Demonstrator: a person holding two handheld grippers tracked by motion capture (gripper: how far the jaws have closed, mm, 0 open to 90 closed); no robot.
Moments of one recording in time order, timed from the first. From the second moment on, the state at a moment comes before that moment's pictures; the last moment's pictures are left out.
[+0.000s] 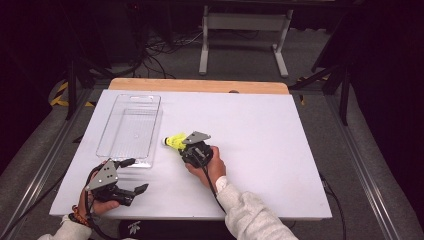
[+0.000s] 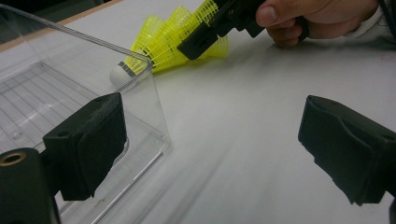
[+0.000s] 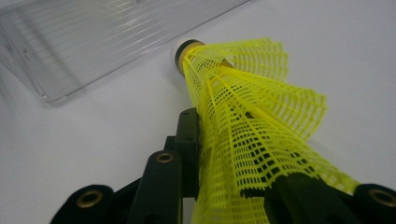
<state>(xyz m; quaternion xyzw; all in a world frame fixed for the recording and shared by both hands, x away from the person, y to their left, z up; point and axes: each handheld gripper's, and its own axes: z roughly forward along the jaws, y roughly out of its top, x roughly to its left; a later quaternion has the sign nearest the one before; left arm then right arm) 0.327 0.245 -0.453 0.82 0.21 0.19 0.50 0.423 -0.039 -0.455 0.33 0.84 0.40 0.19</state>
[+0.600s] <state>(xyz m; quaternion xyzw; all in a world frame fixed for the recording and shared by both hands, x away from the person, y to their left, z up) 0.327 0.246 -0.453 0.82 0.21 0.19 0.50 0.423 -0.048 -0.450 0.32 0.84 0.41 0.18</state>
